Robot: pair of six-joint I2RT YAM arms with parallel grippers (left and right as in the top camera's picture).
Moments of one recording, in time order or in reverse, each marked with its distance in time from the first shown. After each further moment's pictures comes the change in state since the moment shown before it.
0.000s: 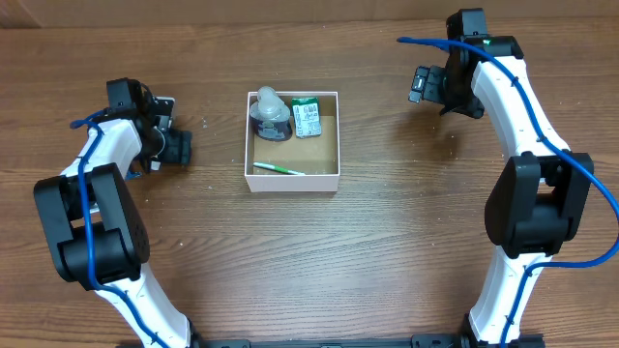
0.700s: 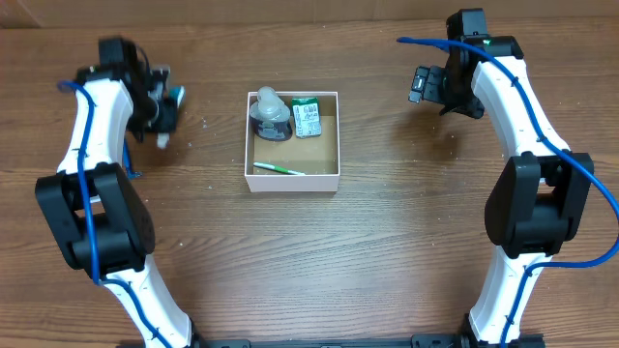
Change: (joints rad) left arm -0.047 0.055 0.445 -0.436 0.010 -0.066; right arm 0.000 0.000 0.000 0.000 0.000 0.000
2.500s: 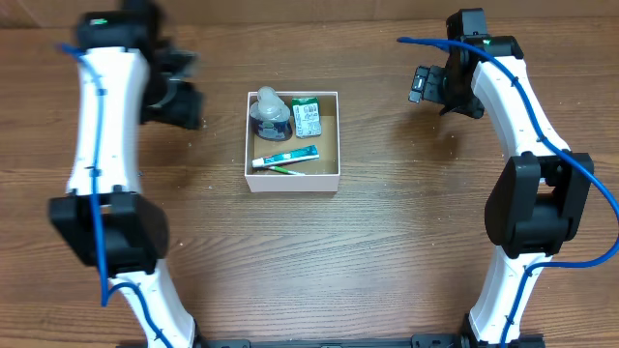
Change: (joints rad) left arm -0.080 -0.018 0.383 -0.602 -0.038 0.013; right arm 0.000 0.000 0.000 0.000 0.000 0.000
